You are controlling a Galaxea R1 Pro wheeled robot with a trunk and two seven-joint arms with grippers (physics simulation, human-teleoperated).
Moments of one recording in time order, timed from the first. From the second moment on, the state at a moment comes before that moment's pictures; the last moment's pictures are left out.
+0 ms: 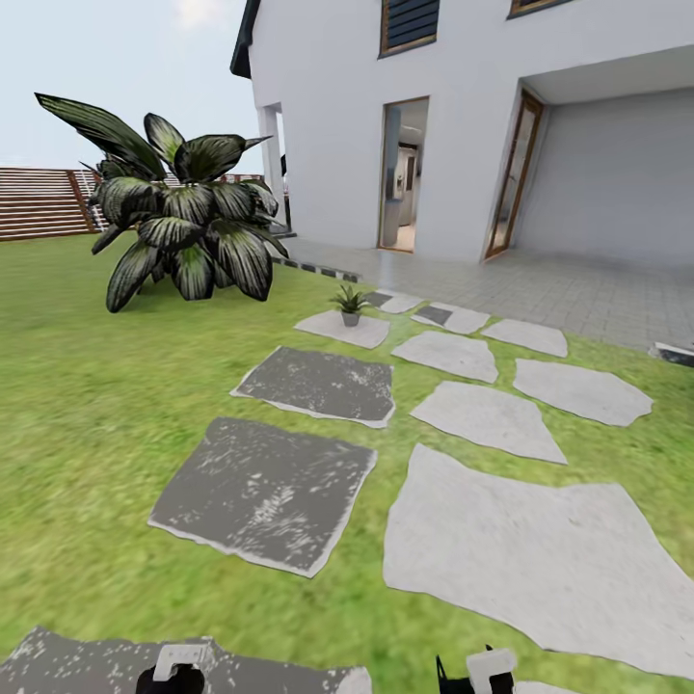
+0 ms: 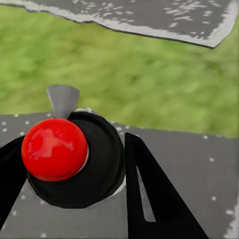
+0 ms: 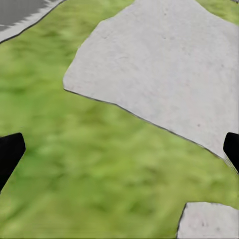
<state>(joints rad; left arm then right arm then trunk) -0.38 0.13 -0.04 -0.16 0.10 -0.34 -0.13 -0.37 0.03 -0.12 -0.08 0.39 -0.63 -0.19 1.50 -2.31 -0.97</state>
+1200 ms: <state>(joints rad) -0.38 0.13 -0.04 -0.16 0.10 -0.34 -0.13 -0.37 0.03 -0.12 -0.08 0.39 -0.63 -0.19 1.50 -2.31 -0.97</state>
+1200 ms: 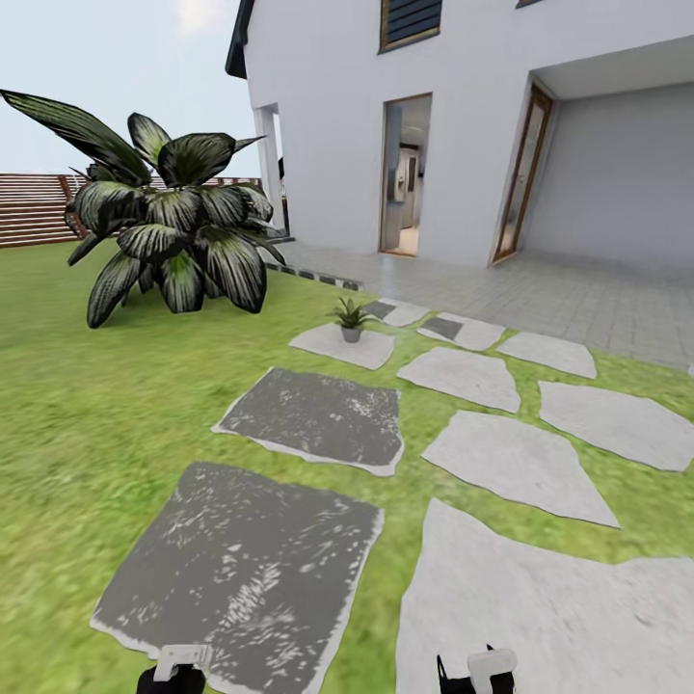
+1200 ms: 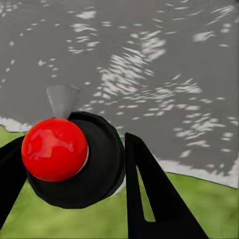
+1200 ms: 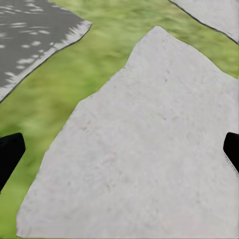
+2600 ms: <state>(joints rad) -0.38 0.13 -0.04 -0.16 0.10 -0.34 -0.13 -0.37 0.03 -0.12 -0.08 0.39 -0.63 -0.19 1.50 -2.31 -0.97</state>
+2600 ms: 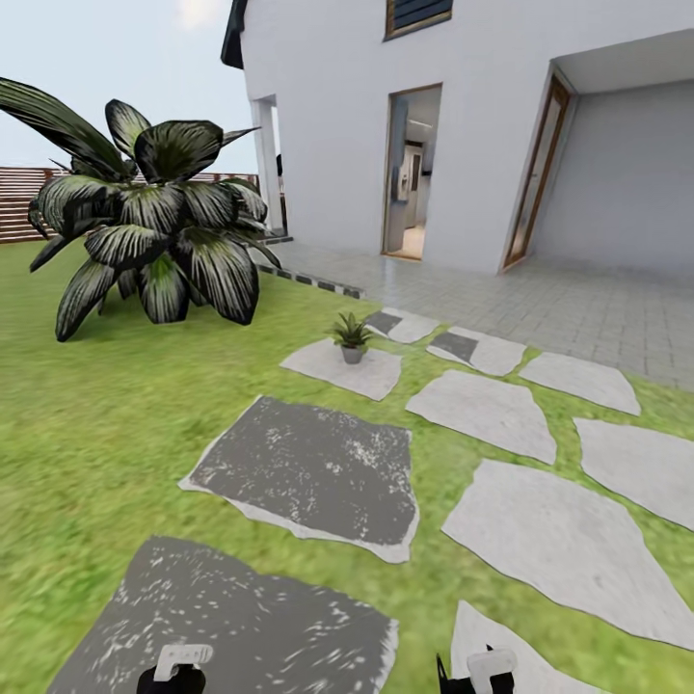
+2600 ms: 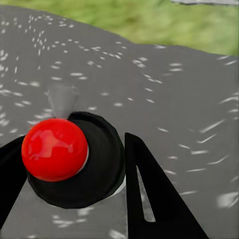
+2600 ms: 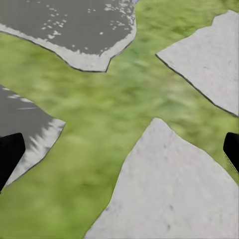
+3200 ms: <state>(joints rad) -0.38 0.13 -0.04 -0.16 0.10 -0.34 -0.13 -0.37 0.03 -0.12 -0.08 0.39 -0.63 -0.19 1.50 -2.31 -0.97</state>
